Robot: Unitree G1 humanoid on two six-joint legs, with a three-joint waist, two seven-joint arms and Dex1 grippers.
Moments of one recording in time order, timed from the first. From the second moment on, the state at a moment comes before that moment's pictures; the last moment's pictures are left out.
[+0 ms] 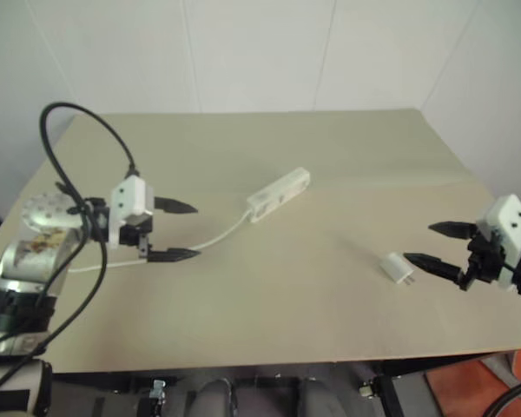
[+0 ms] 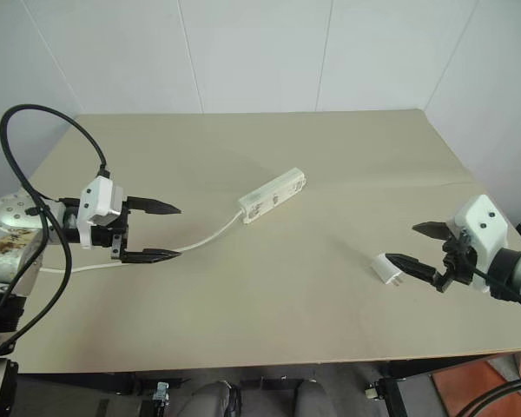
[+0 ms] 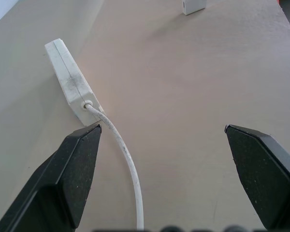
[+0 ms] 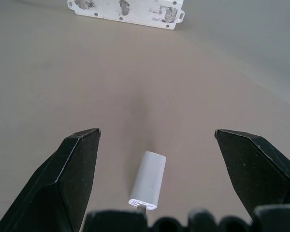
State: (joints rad) left arm -0.55 0.88 0.02 0.07 -0.37 0.19 -1.39; right arm -0.05 -0.99 -0.45 -0.25 0.46 0.55 1.00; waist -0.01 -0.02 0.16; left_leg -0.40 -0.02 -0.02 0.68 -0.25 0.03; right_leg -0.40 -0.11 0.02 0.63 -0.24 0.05
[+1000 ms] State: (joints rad) left arm -0.86 0.44 -0.16 0.55 -0.20 0.60 -1.01; right arm -0.11 -0.98 -0.42 -0.26 0.47 0.56 0.96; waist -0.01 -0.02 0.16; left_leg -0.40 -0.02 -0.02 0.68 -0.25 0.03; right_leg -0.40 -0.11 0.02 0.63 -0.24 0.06
